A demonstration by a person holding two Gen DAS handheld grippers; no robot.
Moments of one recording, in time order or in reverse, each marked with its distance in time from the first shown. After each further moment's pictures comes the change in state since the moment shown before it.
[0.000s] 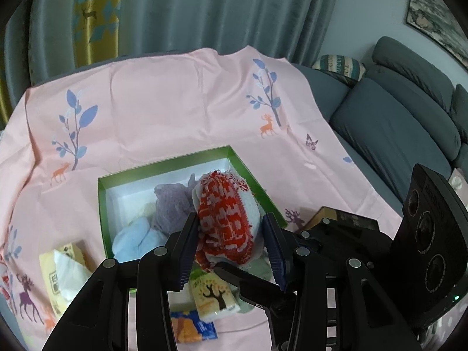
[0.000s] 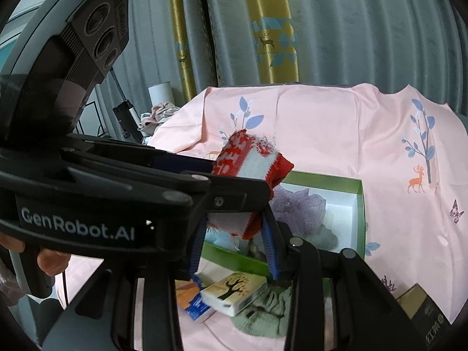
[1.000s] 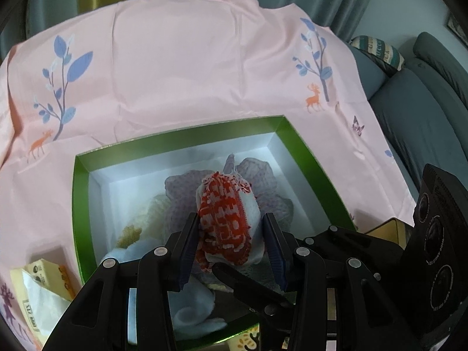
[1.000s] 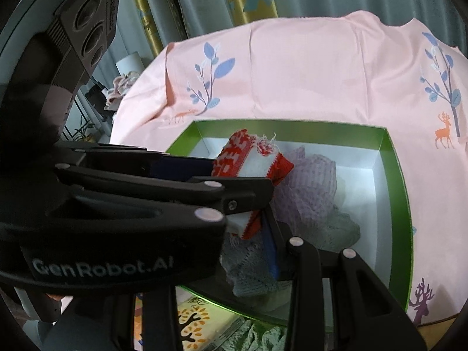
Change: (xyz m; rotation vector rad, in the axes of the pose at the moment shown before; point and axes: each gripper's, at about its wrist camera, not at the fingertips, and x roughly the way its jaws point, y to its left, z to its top) left arm 0.116 0.064 0.008 -0.093 0.165 0.035; right arm 0.112 -0.047 -0.019 0.134 0.217 -0.017
